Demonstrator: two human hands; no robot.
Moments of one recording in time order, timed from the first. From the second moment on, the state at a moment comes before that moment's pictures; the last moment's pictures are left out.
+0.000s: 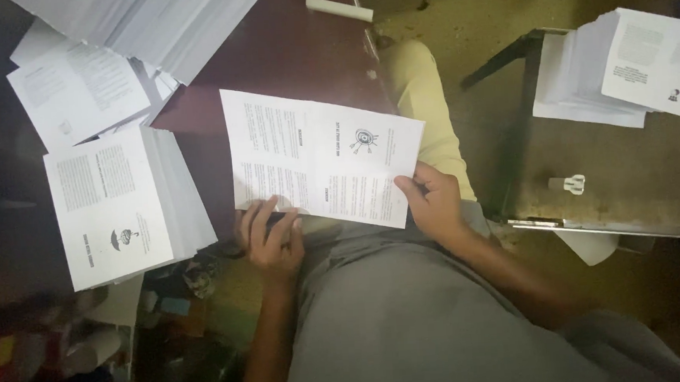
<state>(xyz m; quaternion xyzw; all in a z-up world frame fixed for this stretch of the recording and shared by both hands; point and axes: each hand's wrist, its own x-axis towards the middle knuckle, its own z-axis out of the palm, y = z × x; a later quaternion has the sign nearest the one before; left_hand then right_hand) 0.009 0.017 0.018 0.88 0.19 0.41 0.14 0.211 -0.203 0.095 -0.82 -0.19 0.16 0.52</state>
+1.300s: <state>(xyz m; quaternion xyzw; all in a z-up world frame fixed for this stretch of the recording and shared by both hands) 0.013 0.082 0.221 0.84 0.26 0.28 0.38 0.431 0.072 0.134 -0.76 -0.43 0.10 0.47</state>
